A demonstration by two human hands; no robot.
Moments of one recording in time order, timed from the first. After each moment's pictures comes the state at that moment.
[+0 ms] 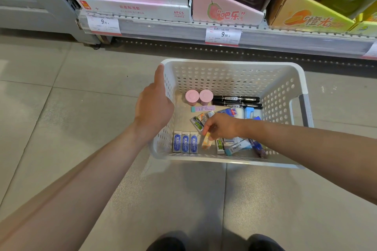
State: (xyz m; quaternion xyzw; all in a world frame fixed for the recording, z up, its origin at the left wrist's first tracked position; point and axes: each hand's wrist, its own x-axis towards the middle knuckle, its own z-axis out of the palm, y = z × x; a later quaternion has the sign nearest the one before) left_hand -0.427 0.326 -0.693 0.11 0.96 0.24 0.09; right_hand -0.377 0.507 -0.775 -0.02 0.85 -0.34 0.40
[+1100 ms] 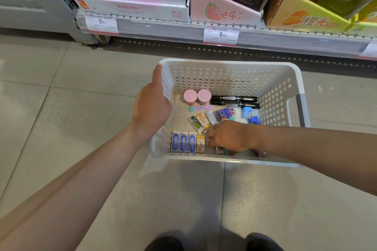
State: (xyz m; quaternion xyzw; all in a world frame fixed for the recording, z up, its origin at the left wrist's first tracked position) left_hand -0.425 0.327 -0.688 0.11 0.96 0.25 0.09; right_hand -0.355 0.516 -0.762 -0.41 0.85 0.08 0.33
